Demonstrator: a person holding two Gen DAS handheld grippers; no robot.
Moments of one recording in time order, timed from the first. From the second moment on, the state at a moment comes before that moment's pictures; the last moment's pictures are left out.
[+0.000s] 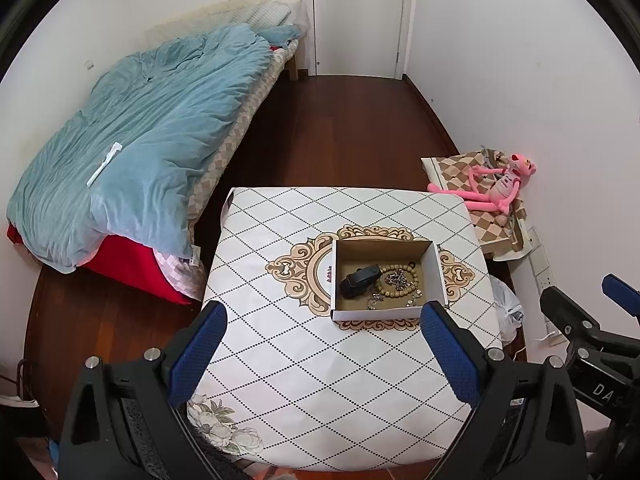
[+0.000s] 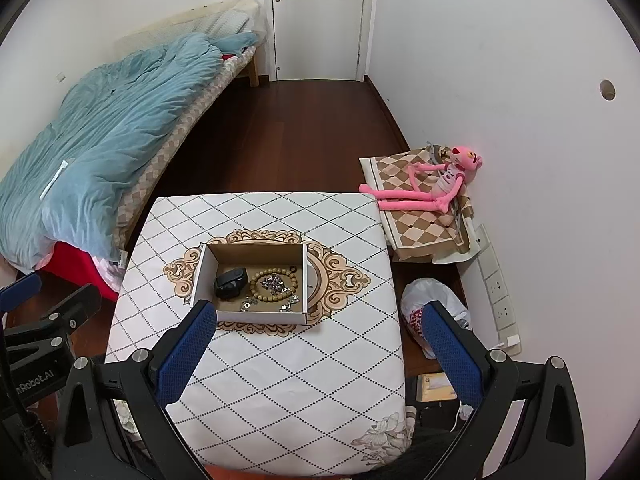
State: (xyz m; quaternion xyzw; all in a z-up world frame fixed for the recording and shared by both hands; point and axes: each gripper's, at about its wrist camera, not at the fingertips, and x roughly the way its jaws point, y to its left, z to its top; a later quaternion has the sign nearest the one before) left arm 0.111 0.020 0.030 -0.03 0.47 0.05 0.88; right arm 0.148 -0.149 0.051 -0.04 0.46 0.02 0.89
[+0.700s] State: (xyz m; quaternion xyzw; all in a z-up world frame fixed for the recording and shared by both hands) left arm 0.106 0.024 0.022 -0.03 0.48 0.05 0.88; right arm 0.146 -0.145 0.047 -0.04 0.46 0.02 0.89
